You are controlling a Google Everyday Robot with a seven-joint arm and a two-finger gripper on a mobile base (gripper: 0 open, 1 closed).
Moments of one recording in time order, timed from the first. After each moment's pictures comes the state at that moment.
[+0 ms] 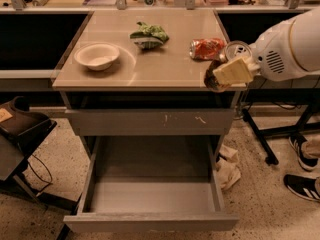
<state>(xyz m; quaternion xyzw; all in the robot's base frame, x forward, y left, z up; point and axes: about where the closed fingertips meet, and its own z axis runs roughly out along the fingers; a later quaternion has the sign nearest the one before) 0.510 -0.155 0.963 -0.34 0.85 0.07 0.40</state>
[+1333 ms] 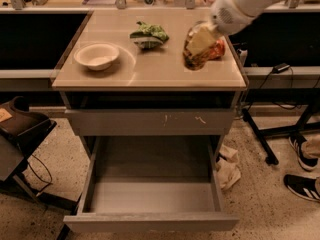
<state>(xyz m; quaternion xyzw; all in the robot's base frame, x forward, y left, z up) 0.637 -0.125 0.951 -0.39 0.87 0.09 0.29</state>
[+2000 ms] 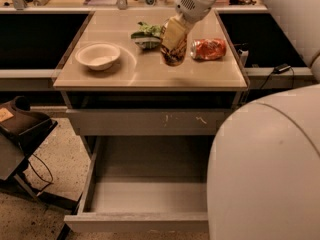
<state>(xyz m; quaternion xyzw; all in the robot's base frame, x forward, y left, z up) 0.679 -0.060 0.943 -0.46 0.86 0.08 0.20</state>
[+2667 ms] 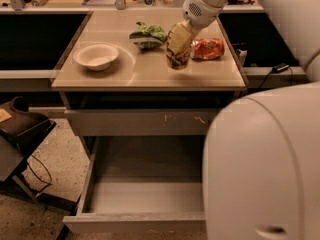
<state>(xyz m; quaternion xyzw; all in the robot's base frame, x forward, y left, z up) 0.697 -0.074 0.920 -0.44 0.87 0.10 0.20</state>
